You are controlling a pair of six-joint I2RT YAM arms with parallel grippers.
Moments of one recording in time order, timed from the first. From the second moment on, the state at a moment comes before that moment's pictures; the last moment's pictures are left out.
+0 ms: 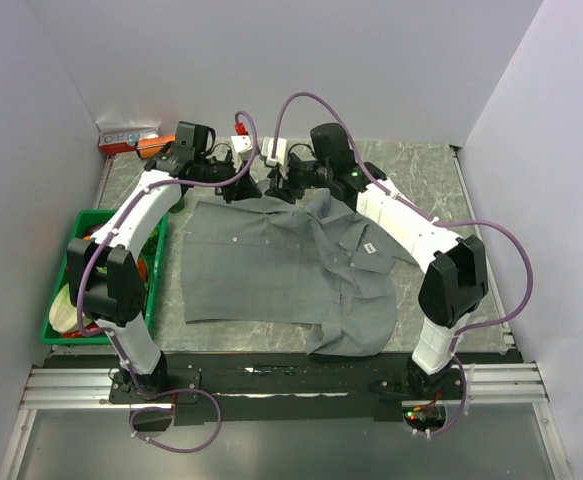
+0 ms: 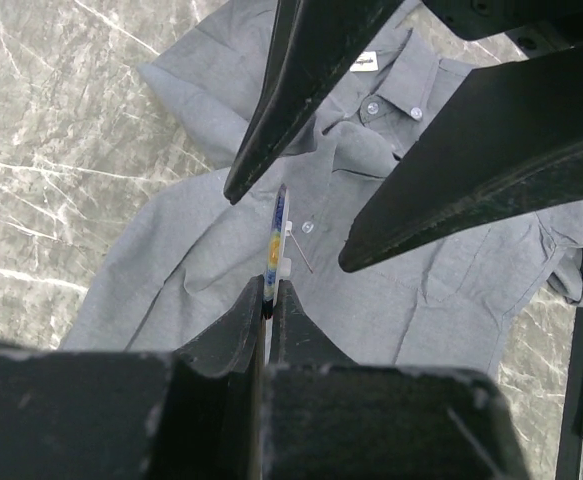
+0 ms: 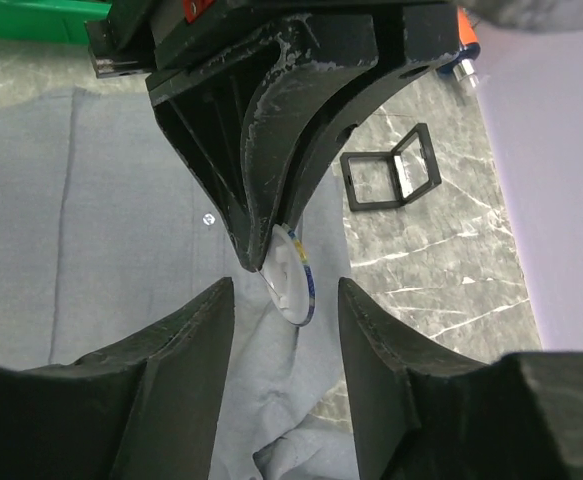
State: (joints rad) left arm -0.28 1.75 1.60 -0.60 0.90 0.53; right arm 0.57 1.78 1.65 -0.35 -0.64 -0.67
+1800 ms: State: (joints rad) left arm -0.26 1.74 1.58 -0.56 0.90 0.53; right arm 0.57 1.85 1.72 -0.37 -0.60 -0.53
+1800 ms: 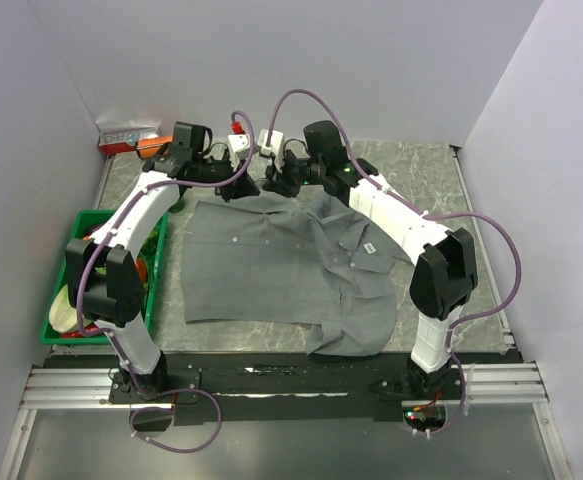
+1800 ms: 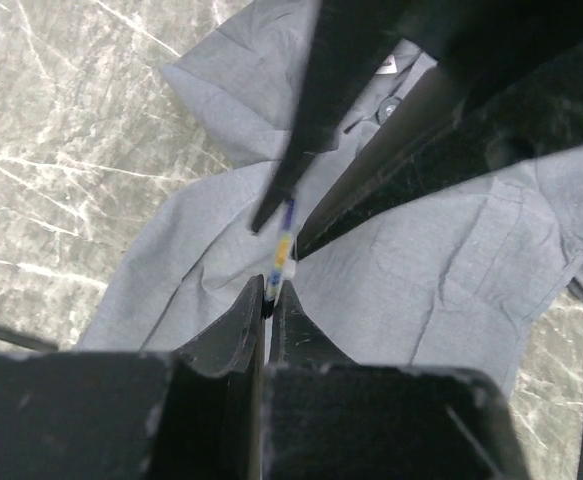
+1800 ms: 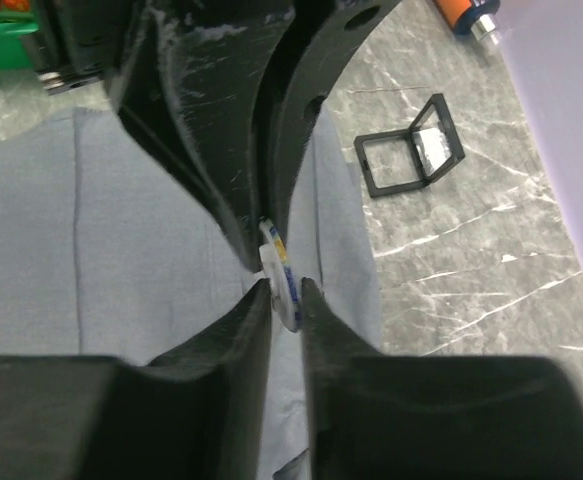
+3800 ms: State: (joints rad) left arm -0.27 1.71 1.57 -0.62 0.97 0.58; right arm 0.49 1.91 1.83 -0.52 -0.93 -0.57
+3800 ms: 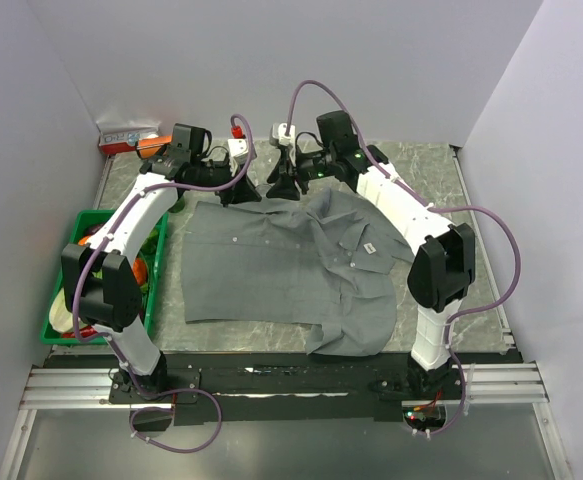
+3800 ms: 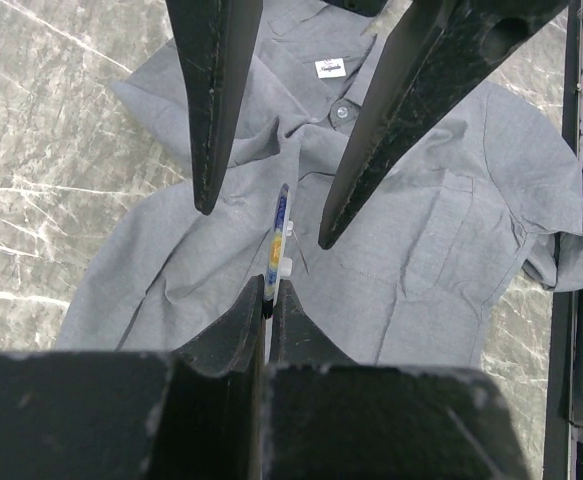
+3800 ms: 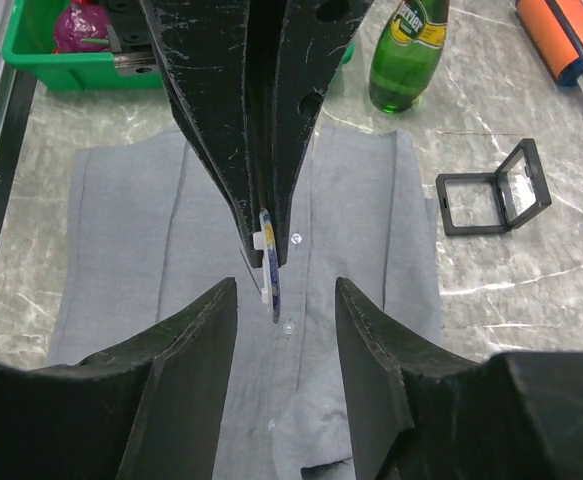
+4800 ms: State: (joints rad) left arm -0.27 1.71 1.58 -0.59 0.97 0.56; right arm 0.50 1.92 1.83 -0.47 -0.89 -0.42
